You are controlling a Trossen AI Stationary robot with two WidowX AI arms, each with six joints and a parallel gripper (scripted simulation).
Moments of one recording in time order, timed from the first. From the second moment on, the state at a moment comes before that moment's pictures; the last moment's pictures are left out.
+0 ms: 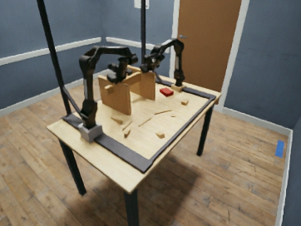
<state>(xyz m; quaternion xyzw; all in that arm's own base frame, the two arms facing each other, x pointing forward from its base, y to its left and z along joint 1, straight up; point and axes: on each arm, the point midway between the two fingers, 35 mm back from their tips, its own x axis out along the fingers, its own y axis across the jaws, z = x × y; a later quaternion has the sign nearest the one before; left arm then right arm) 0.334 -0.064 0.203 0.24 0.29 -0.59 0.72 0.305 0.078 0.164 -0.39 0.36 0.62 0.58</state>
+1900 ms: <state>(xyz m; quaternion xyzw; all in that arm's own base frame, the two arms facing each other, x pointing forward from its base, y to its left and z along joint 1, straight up) 0.334 -0.064 0.203 0.24 0.29 -0.59 0.71 0.305 0.078 0.164 -0.39 0.36 0.62 0.58</state>
